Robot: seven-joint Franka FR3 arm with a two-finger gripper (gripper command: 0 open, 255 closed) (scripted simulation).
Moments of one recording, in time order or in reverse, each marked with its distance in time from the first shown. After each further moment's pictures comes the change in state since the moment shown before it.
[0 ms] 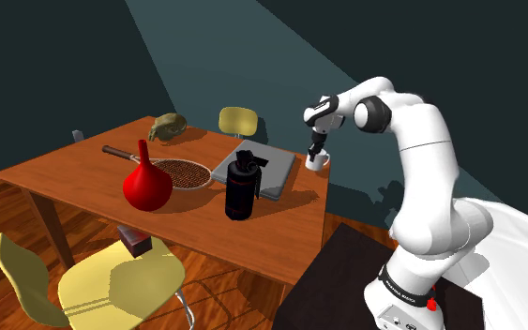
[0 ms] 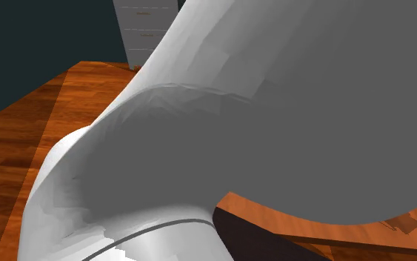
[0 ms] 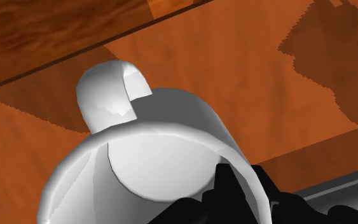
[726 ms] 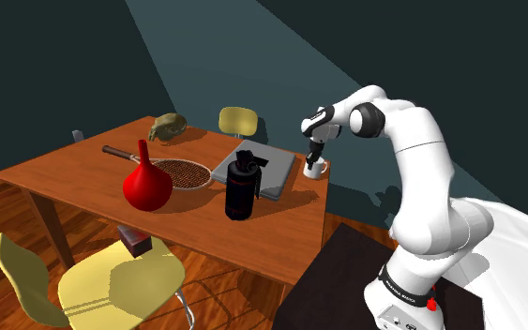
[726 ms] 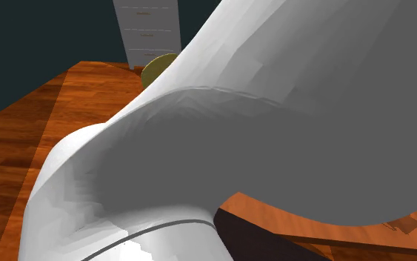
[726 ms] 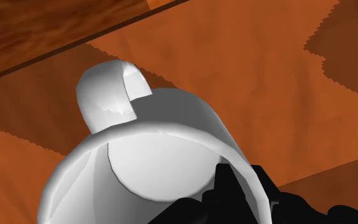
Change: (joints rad) arm -0.008 0.078 0.012 -0.006 0.015 0.084 -0.009
